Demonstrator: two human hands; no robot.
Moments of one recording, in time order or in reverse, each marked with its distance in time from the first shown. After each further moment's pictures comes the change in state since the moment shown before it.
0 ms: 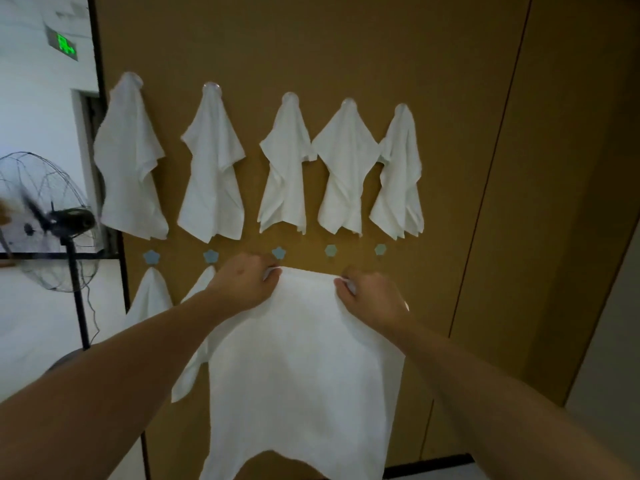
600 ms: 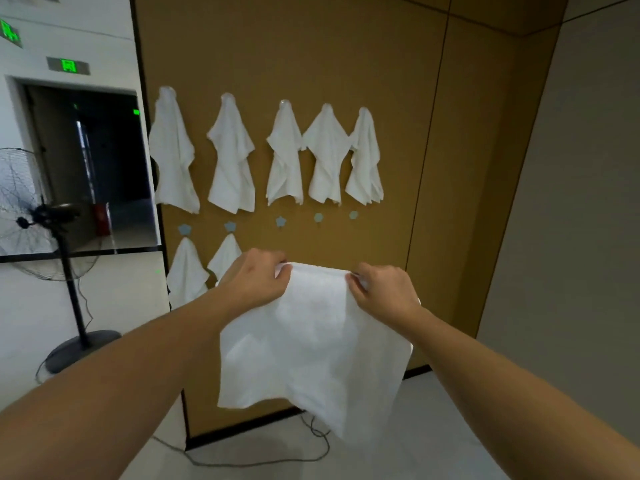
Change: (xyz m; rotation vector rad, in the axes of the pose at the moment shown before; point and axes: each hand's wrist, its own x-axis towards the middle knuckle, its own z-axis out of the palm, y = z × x) left_hand -0.244 0.044 -0.180 -0.097 -0.062 0.070; right_hand -0.217 -0.235 -0.156 -0.266 -0.006 0.153
